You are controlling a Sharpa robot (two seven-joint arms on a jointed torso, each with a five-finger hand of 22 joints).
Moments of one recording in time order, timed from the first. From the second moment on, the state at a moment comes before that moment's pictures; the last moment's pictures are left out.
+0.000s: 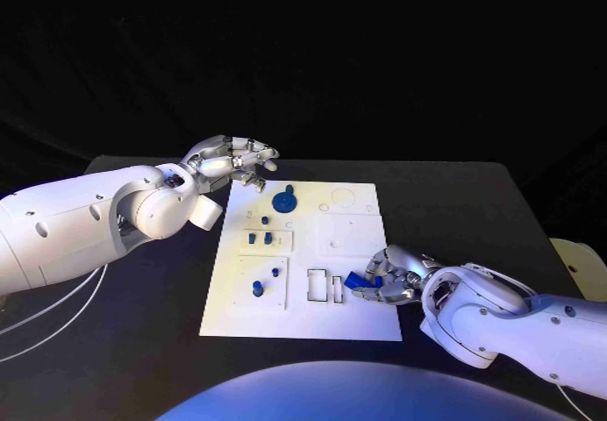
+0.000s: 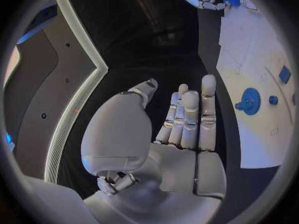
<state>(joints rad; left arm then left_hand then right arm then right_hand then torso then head) 1.19 -0.91 -0.04 1.46 -0.22 -0.04 0.26 1.27 -0.17 0.35 0.17 0.16 0.70 0.19 0.43 0.44 0.93 0.11 0.52 0.24 1.14 0.04 1.21 0.75 0.16 1.10 0.14 0.47 1.20 1.01 -0.95 -0.19 1.88 -1.31 -0.45 -0.56 1.19 -0.20 0.16 0.29 0.24 0.82 0.10 0.52 0.48 1.46 0.03 1.49 1.31 1.46 -0.03 1.57 1.31 0.11 1.43 0.07 1.05 1.31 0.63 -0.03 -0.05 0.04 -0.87</state>
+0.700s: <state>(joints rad) 1.19 -0.91 -0.04 1.46 -0.22 -0.02 0.25 1.27 -0.17 0.35 0.17 0.16 0.70 0.19 0.43 0.44 0.93 0.12 0.52 0.24 1.14 0.04 1.20 0.75 0.16 1.10 0.15 0.47 1.20 1.01 -0.92 -0.19 1.88 -1.32 -0.45 -0.57 1.30 -0.18 0.18 0.27 0.29 0.90 0.07 0.57 0.49 1.47 0.00 1.49 1.31 1.47 -0.07 1.57 1.31 0.11 1.44 0.04 1.06 1.31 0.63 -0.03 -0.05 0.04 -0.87</state>
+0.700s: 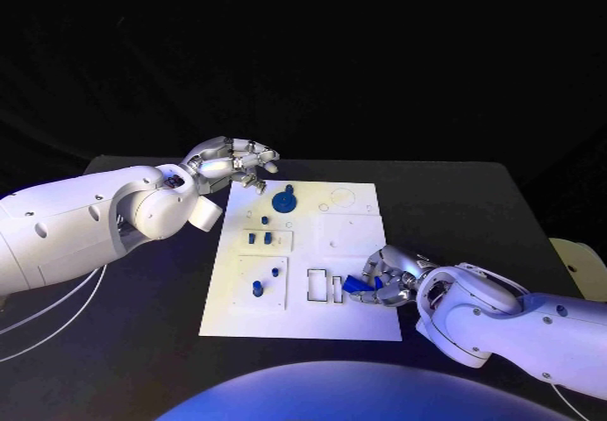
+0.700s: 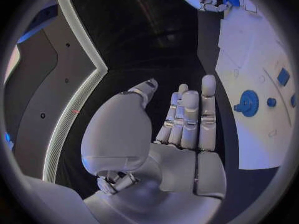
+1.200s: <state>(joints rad) 1.19 -0.91 -0.04 1.46 -0.22 -0.02 0.24 1.27 -0.17 0.35 0.17 0.16 0.70 0.19 0.43 0.44 0.93 0.12 0.52 0.24 1.14 0.04 1.20 0.75 0.16 1.10 0.15 0.47 1.20 1.02 -0.95 -0.19 1.94 -1.30 -0.52 -0.54 1.32 -0.19 0.24 0.27 0.32 0.90 0.08 0.57 0.49 1.47 -0.02 1.52 1.31 1.46 -0.08 1.57 1.31 0.11 1.44 0.03 1.07 1.31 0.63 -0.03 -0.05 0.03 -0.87</state>
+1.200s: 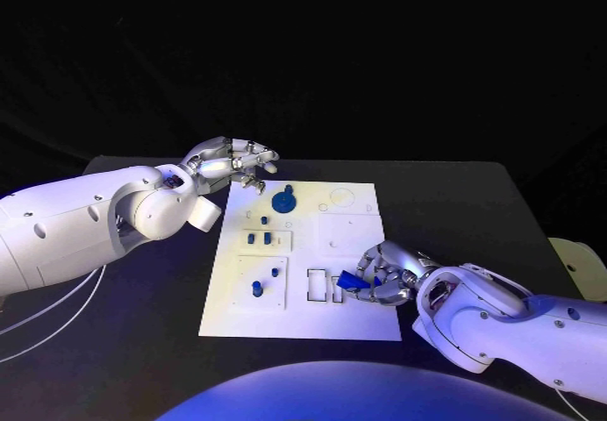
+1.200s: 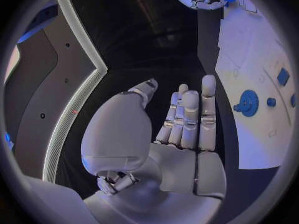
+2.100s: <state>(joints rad) 1.19 -0.90 -0.04 1.46 -0.22 -0.02 0.24 1.27 -0.16 0.35 0.18 0.16 0.70 0.19 0.43 0.44 0.93 0.12 0.52 0.24 1.14 0.05 1.20 0.75 0.16 1.10 0.15 0.47 1.20 1.02 -0.83 -0.18 1.89 -1.24 -0.53 -0.52 1.12 -0.17 0.36 0.32 0.35 0.93 0.11 0.59 0.49 1.47 -0.03 1.52 1.31 1.47 -0.09 1.57 1.31 0.11 1.44 0.02 1.07 1.31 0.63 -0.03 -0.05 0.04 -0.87</state>
